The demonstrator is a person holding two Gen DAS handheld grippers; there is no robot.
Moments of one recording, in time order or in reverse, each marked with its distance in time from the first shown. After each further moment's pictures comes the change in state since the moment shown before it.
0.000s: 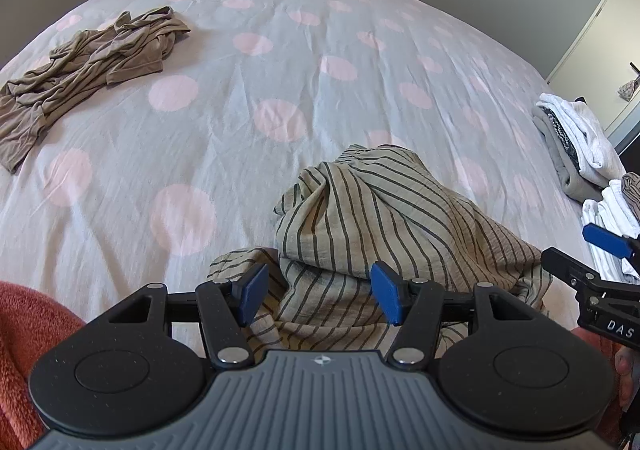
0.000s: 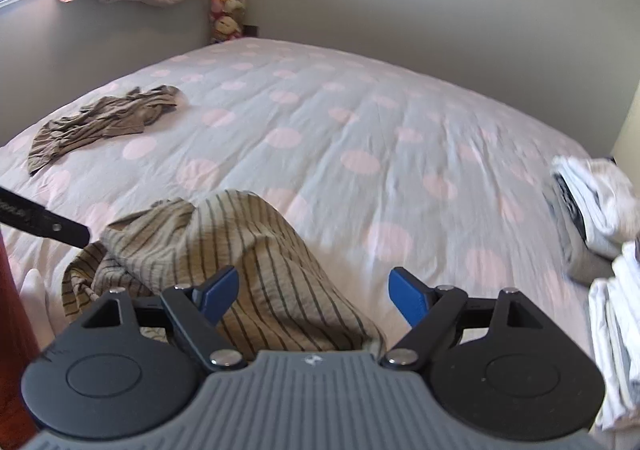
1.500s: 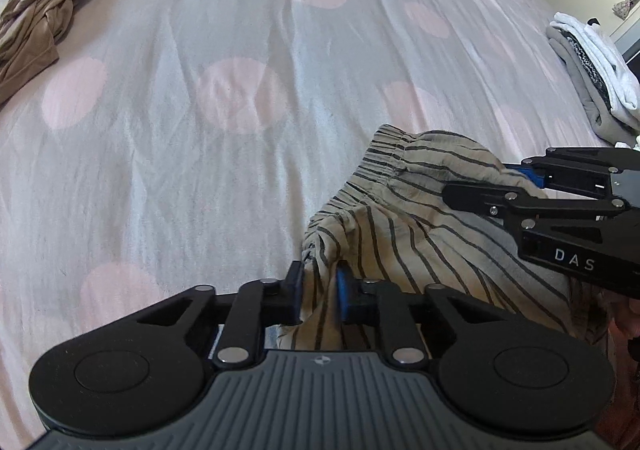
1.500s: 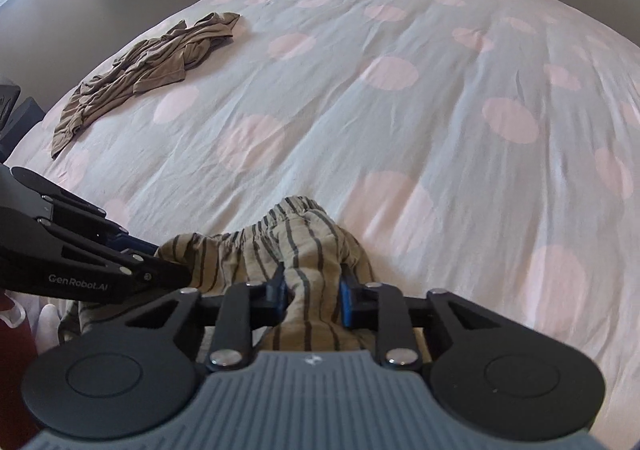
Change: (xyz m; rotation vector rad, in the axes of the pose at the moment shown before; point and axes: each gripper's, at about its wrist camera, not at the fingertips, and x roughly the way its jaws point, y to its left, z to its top) left arm 0.127 0.016 0.067 0.170 0.235 -0.046; right arm 0.180 0.015 0.053 0.013 0.258 0.325
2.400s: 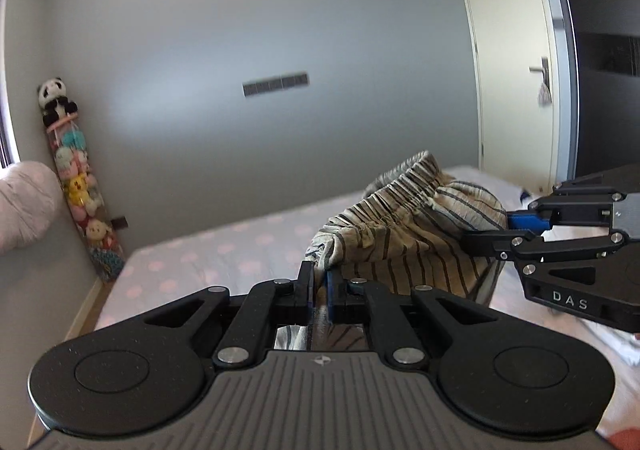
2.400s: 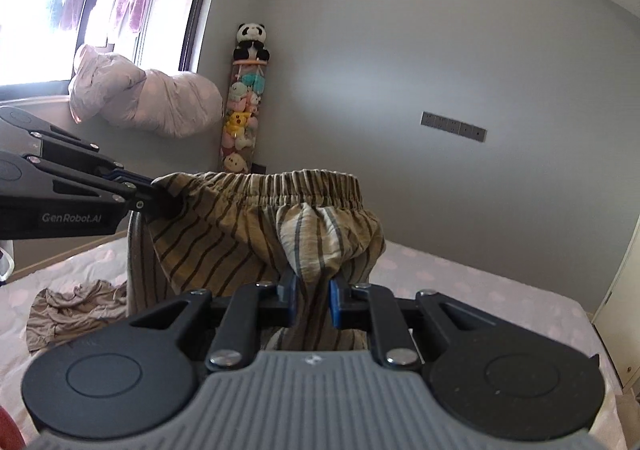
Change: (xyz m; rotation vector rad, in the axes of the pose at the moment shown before) left arm -0.259 -0.153 0.119 0.406 -0.699 0.172; right arm -0.280 0.018 0.128 -0.127 -0.585 -0.321
